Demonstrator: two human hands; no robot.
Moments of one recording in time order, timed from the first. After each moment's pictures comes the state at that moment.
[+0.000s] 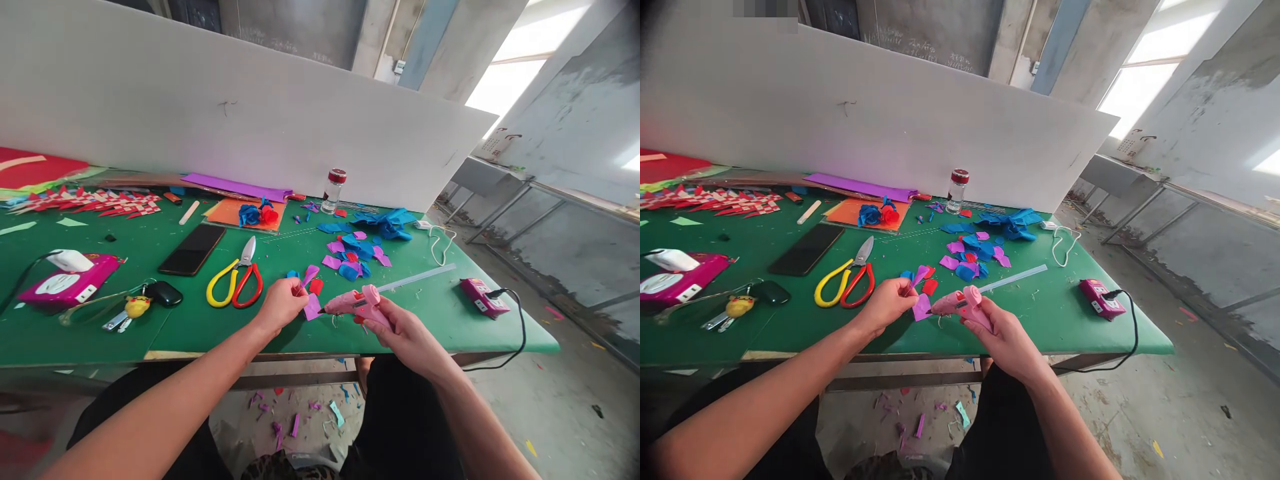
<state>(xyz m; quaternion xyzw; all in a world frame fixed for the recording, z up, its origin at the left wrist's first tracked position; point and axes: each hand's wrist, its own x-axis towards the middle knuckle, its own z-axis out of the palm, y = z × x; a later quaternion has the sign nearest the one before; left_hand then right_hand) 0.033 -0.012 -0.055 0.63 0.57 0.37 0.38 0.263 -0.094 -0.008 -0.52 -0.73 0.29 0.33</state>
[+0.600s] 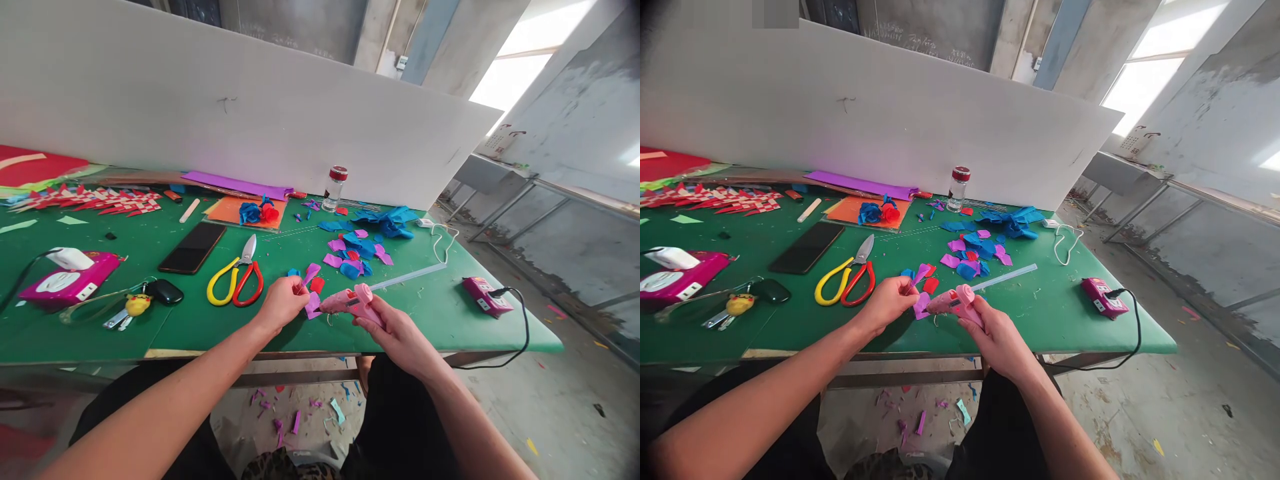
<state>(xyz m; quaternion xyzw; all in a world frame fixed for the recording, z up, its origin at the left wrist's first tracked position) 0.032 -0.013 -0.054 0.64 0.57 0.36 0.37 0.256 -0.091 -0.020 -0.54 -0.75 0.27 0.29</state>
